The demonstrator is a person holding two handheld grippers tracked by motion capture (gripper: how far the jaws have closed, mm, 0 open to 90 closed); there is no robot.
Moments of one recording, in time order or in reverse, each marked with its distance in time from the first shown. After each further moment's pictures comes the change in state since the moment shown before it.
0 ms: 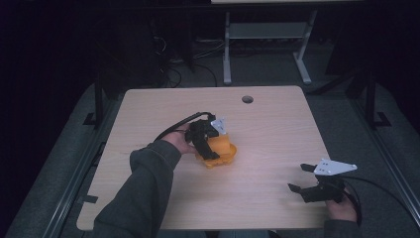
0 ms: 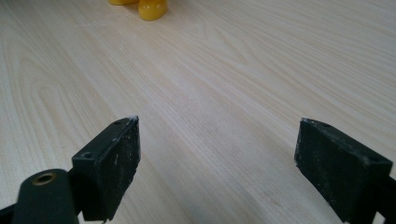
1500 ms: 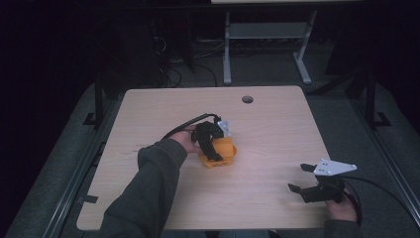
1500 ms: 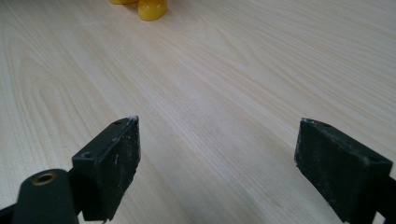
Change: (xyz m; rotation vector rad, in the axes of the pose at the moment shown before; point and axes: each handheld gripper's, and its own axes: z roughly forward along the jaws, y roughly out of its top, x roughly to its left) left arm 0.014 0.003 0.030 0.039 -0.093 -0.005; right arm 0.001 0.000 0.000 0.005 -0.001 -0.004
